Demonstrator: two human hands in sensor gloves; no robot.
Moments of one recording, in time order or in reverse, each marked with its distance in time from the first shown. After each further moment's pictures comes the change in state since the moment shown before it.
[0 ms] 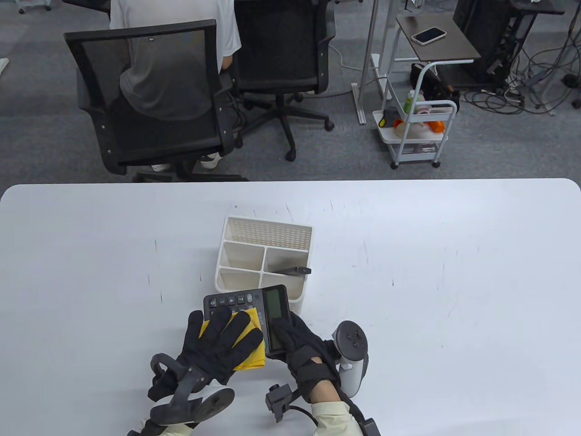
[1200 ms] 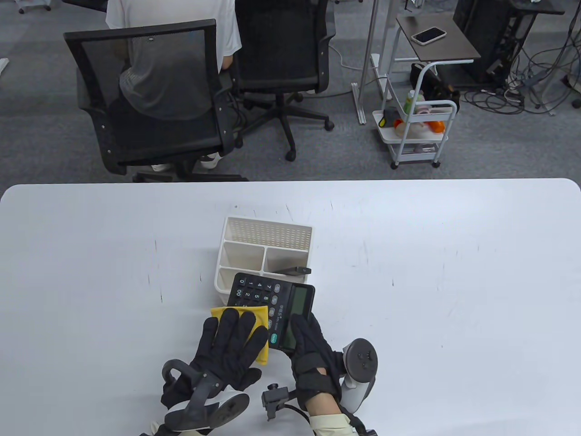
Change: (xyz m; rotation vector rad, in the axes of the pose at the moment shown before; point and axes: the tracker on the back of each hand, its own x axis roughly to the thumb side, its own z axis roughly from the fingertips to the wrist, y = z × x) left_hand 0.025 -0.006 -0.004 -0.035 -0.053 0.047; right_hand 0.007 0.002 0.023 -0.151 -0.110 -0.067
